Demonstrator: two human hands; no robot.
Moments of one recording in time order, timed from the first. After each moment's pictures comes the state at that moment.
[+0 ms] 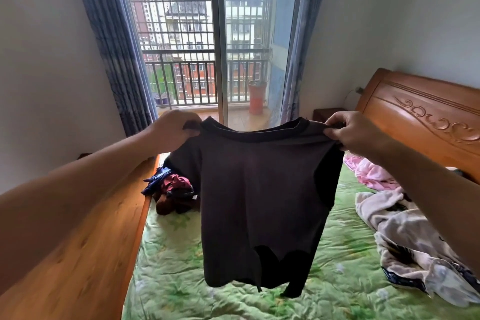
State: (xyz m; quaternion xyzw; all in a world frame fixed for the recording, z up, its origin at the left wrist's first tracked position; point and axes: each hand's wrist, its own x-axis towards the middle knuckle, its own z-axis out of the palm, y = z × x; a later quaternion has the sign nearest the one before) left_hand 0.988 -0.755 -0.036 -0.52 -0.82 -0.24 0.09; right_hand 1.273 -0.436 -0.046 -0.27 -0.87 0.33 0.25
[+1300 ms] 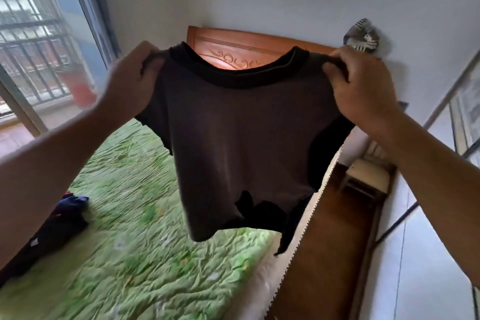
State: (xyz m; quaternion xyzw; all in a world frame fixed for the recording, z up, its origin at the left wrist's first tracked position) left_hand 1.224 -0.540 -0.018 -0.70 -0.53 -0.47 0.09; right_hand 1.626 -0.541 -0.001 -0.50 -0.74 -0.12 0.42
